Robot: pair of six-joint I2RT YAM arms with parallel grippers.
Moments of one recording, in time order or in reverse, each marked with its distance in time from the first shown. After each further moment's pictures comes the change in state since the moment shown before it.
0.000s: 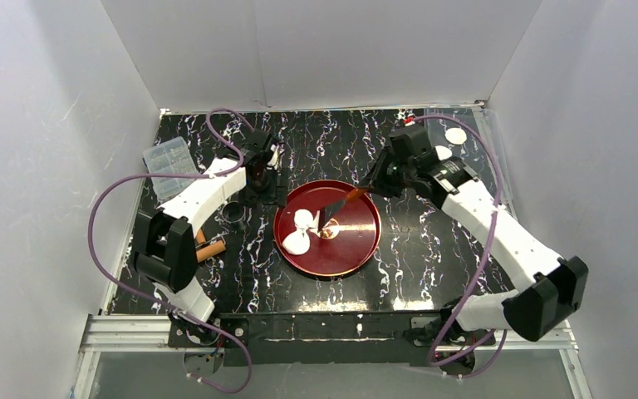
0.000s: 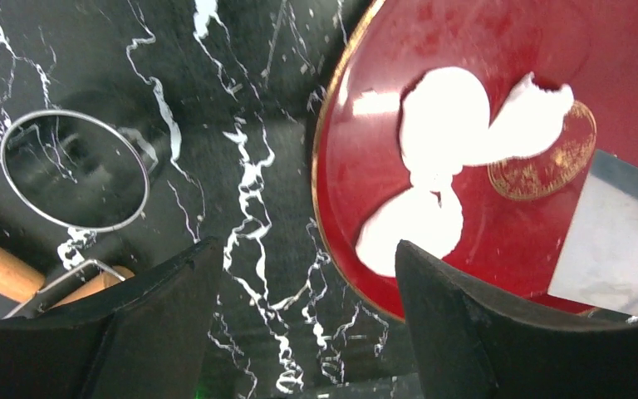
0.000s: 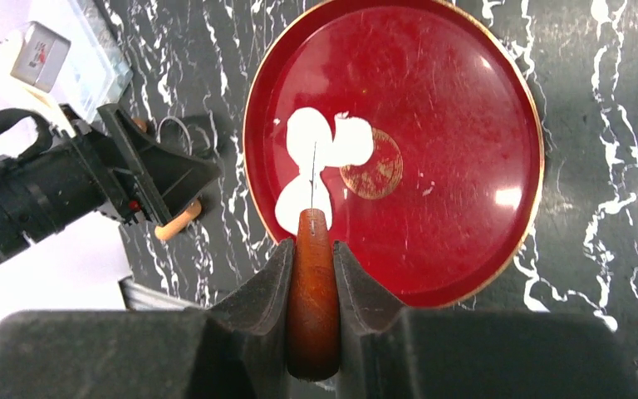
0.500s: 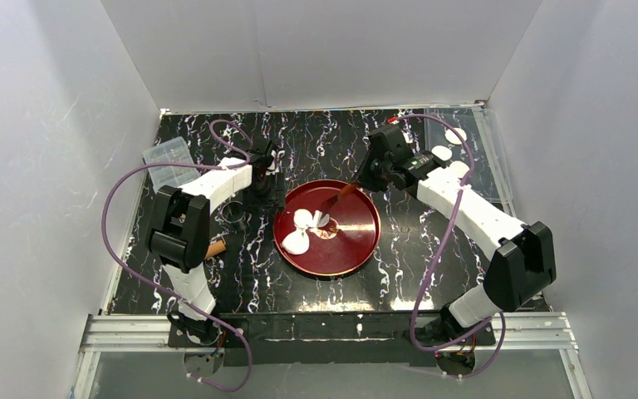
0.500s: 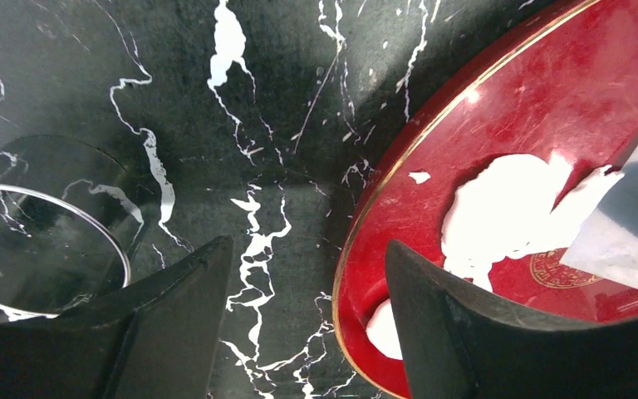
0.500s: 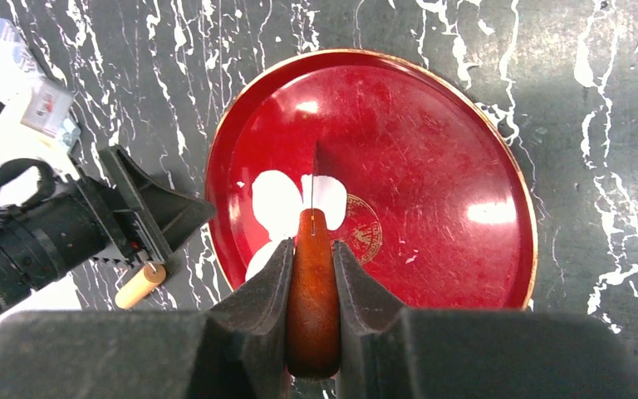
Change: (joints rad) left arm 0.061 0.172 -0.031 0.129 0.001 -0.082; right arm 0.023 0.217 0.003 0.152 0.134 0.016
